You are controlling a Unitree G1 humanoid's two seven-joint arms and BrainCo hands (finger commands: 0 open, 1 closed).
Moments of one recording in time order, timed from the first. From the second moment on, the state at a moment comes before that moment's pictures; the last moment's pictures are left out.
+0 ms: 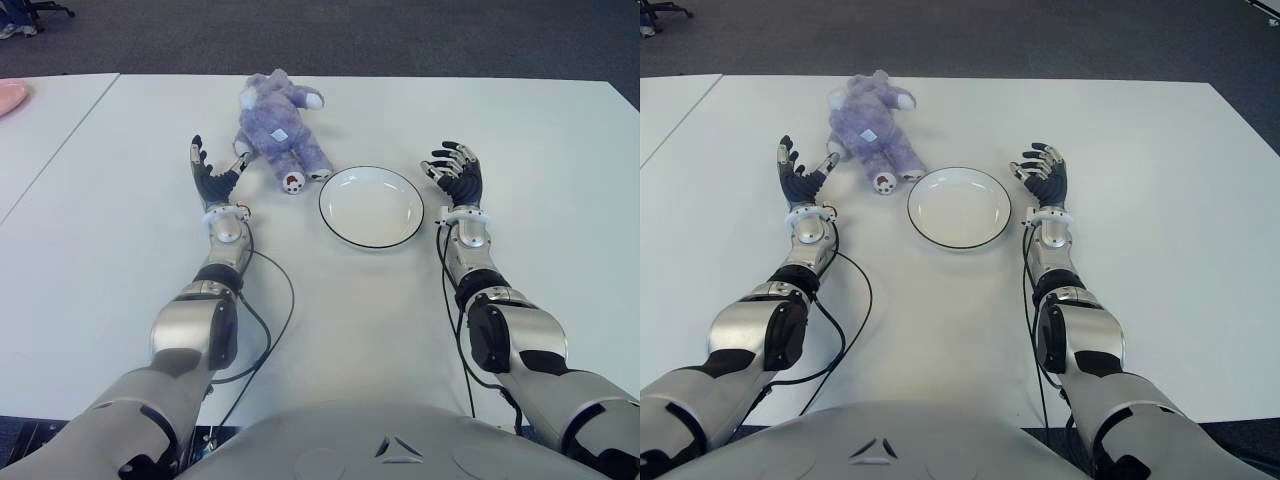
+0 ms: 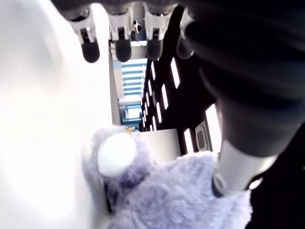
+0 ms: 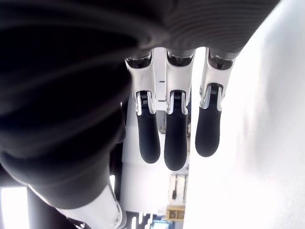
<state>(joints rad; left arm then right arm) -0.65 0.13 0.20 1.25 0.10 -0.59 0.53 -0.63 -0.17 -0.24 1.21 -0.05 -0.62 -0.13</state>
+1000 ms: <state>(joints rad) -0.84 0.27 -0.01 1.28 0.28 -0.52 0.42 -0.63 -0.17 -0.24 1.21 -0.05 -0.62 -0.13</state>
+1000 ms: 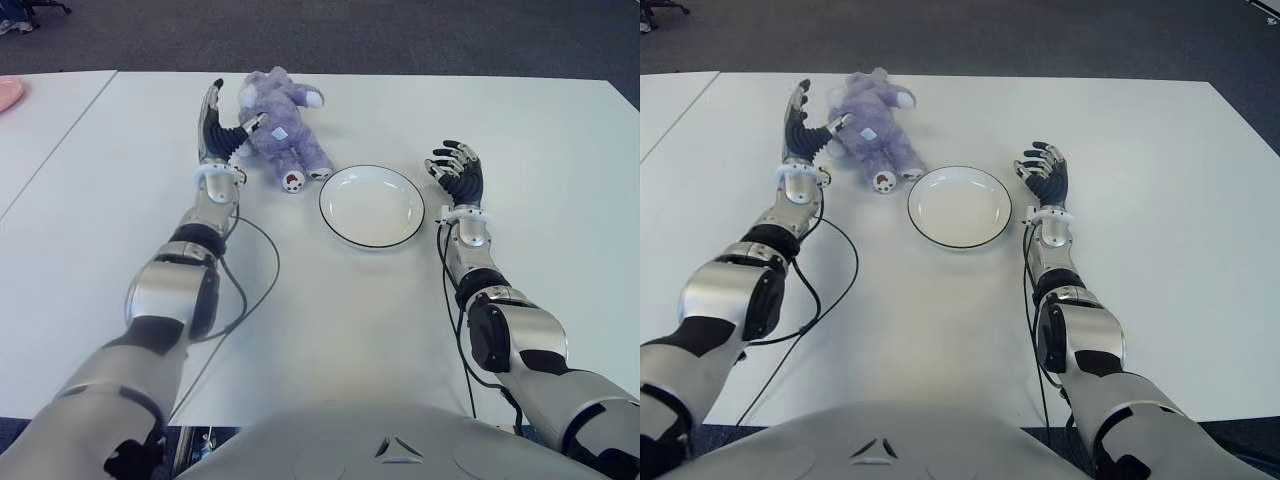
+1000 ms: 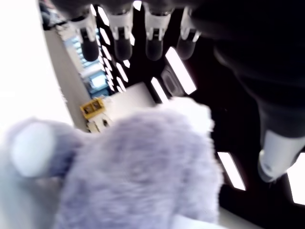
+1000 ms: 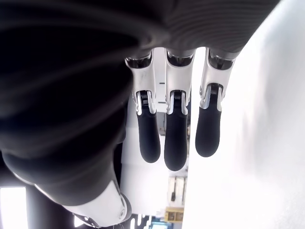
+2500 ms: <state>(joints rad) -0.91 0.32 -0.12 1.30 0.31 -0.56 -0.02 -0.63 -0.17 -0.24 1.21 -0.05 -0.62 -0.15</state>
